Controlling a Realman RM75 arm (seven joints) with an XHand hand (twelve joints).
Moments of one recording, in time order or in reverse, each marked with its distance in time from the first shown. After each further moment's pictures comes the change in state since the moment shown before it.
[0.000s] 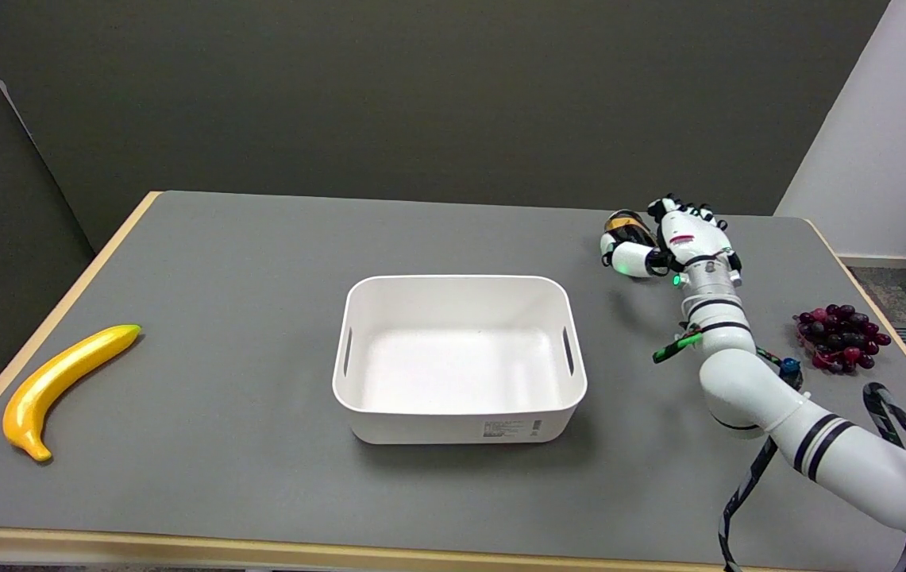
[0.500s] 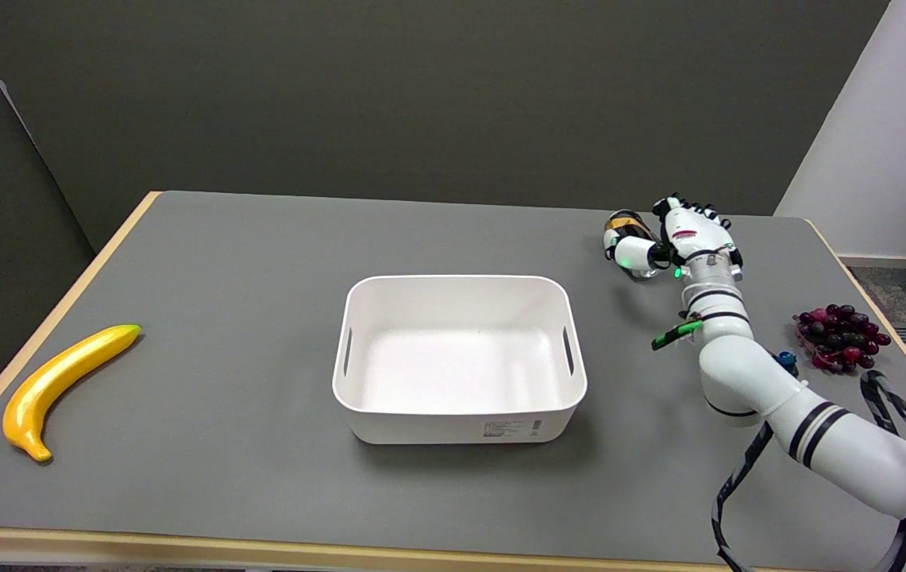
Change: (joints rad) arm 0.041 0.005 -0.017 -0.007 0.111 0.016 -0.070
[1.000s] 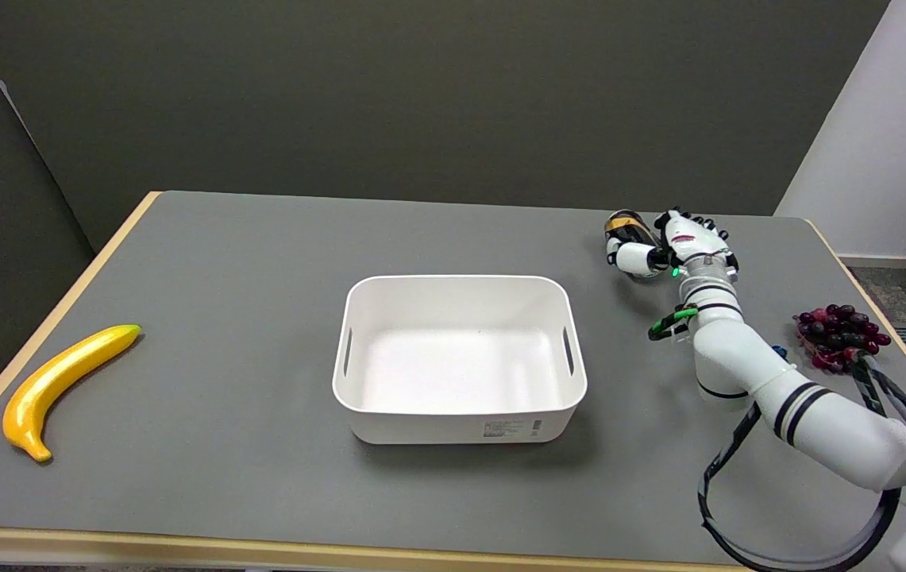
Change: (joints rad) arm 0.100 -0.015 -0.053 -0.141 0.127 -0.035 -0.022
